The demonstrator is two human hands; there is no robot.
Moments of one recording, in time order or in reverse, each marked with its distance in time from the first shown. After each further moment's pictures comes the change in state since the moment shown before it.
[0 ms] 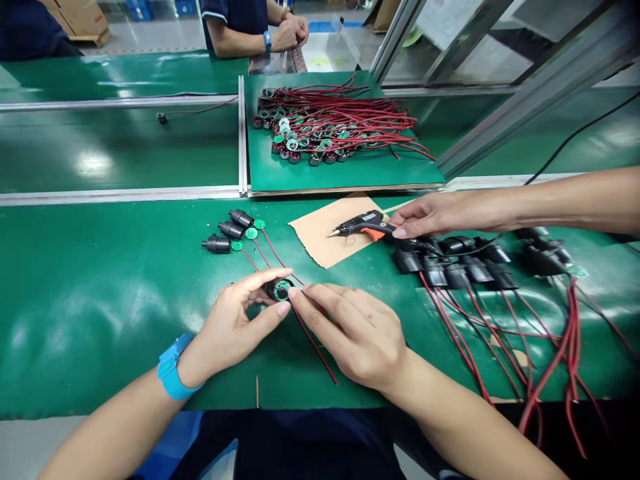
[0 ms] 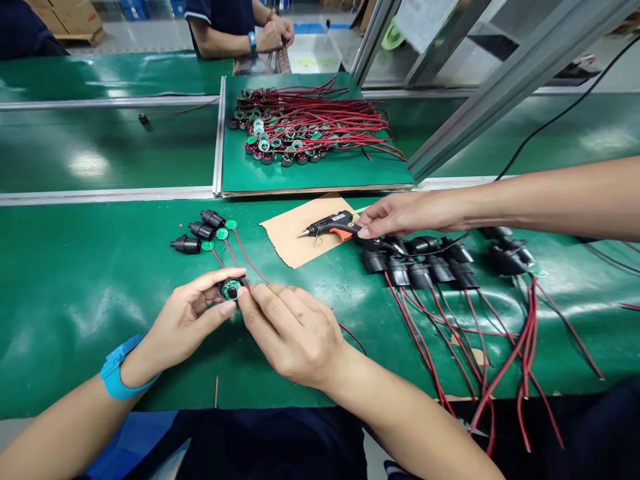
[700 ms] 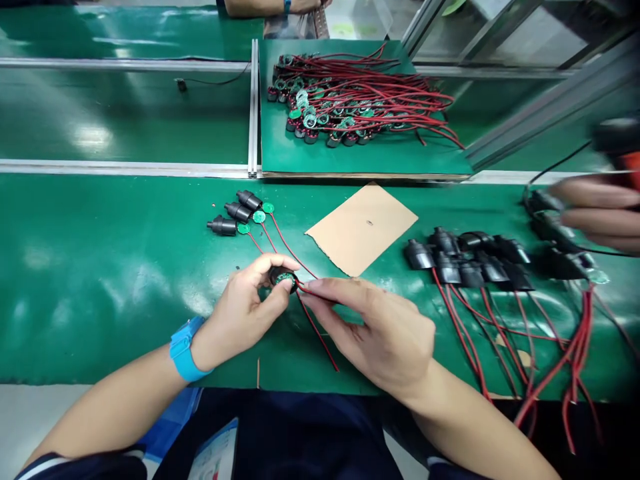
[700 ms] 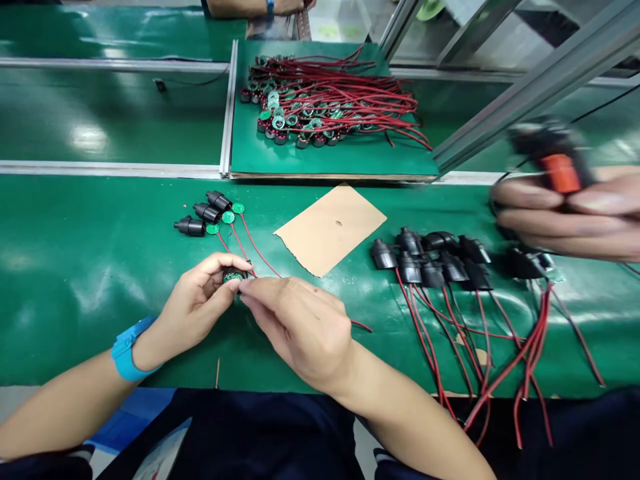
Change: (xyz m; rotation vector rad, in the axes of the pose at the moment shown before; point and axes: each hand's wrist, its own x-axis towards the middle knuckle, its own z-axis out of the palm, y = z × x) left_hand 0.000 -0.004 0.009 -0.017 0.070 0.005; right_hand 0.004 -0.010 0.000 0.411 0.027 0.393
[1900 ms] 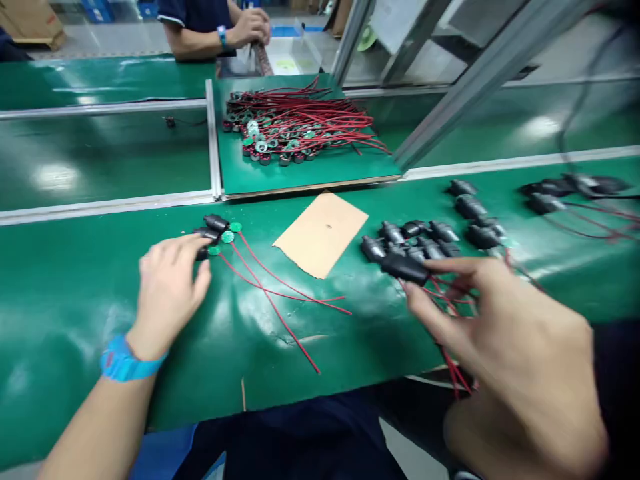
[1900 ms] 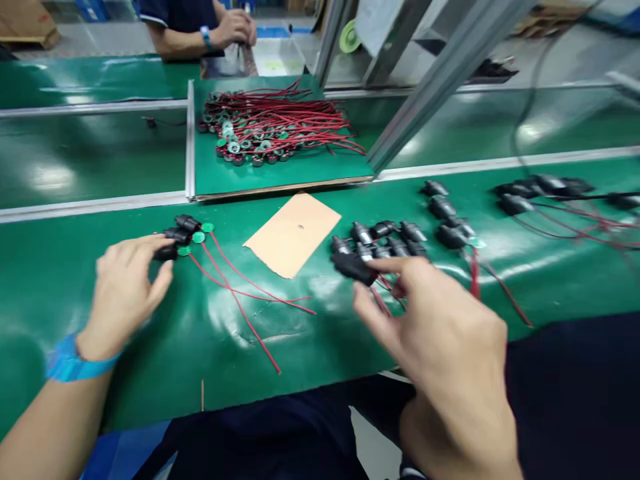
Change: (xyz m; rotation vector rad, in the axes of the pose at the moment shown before) left_hand 0.026 -0.015 -0.061 1.084 0.303 0.331; right_hand -0.053 0.035 -0.109 -0.890 0.031 0.462
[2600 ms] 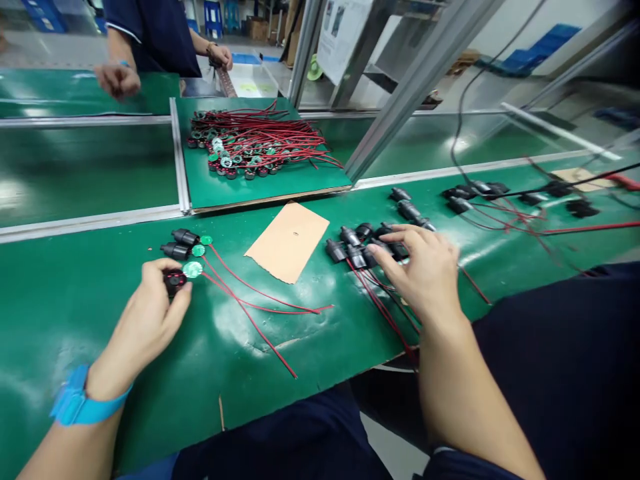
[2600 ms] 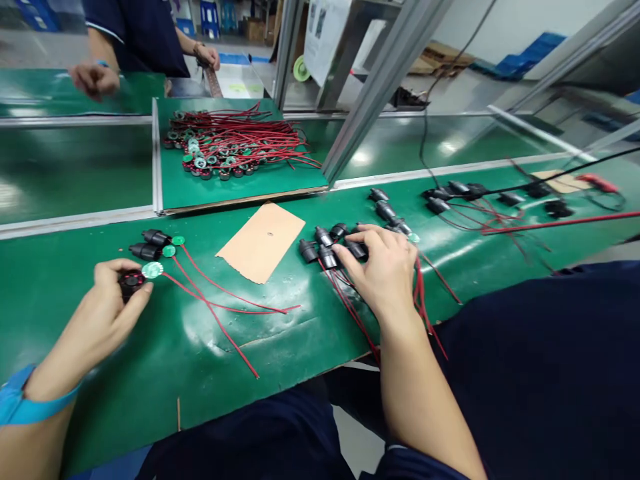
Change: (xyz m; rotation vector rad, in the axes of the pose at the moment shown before) left_hand 0.000 0.001 0.006 -0.237 -0.159 -0.131; right_hand 0.022 0.060 0.055 0.147 0.013 0.120
